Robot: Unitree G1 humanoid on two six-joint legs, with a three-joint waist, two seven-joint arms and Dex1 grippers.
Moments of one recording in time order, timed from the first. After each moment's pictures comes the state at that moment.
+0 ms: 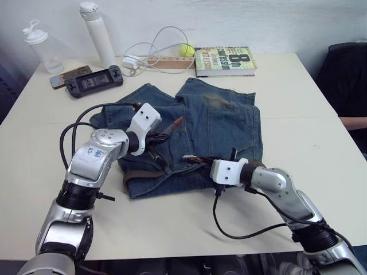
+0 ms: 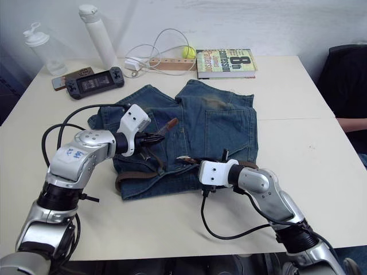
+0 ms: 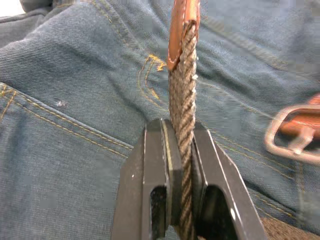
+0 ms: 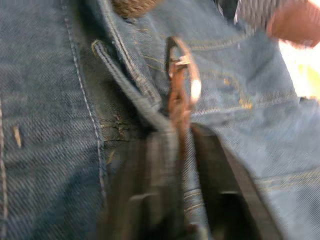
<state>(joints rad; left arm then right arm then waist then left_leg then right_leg) -0.63 0.56 -0.13 -0.16 -0.27 0.87 -0.61 -0.31 -0.51 0.25 -0.18 -0.14 0.04 0.73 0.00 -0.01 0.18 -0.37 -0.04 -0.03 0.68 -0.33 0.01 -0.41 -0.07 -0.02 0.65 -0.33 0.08</state>
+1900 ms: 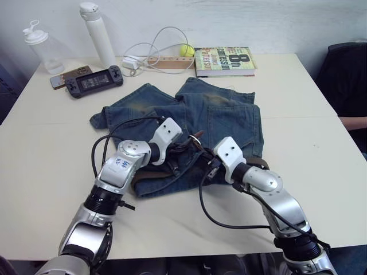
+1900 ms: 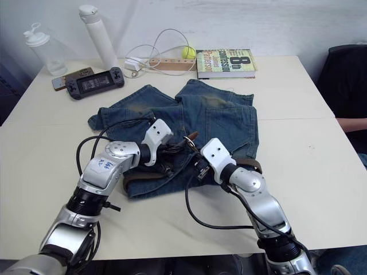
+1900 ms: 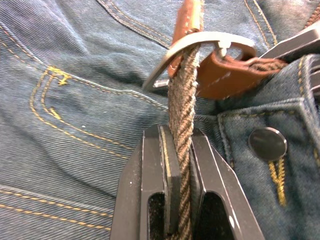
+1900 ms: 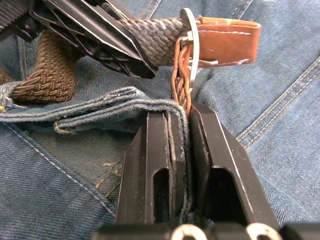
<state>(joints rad) -0.64 0.37 -0.23 -0.04 -0.17 0.77 -0.60 -0.29 -0.37 0.23 -0.38 0.05 0.55 0.52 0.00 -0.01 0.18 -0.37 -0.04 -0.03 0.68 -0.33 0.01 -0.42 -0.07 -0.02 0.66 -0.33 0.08</state>
